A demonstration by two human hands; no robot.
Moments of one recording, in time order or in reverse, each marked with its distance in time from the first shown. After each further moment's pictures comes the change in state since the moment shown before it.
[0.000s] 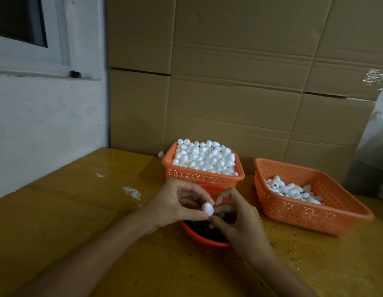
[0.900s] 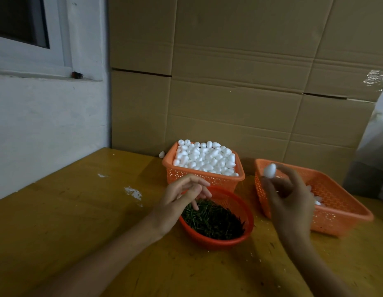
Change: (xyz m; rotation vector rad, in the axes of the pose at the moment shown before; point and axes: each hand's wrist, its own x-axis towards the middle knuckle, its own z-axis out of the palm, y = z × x) left_hand -0.003 -0.007 0.014 -0.074 0.212 0.018; right_hand 0.019 0.029 -0.056 -0.092 0.650 0.009
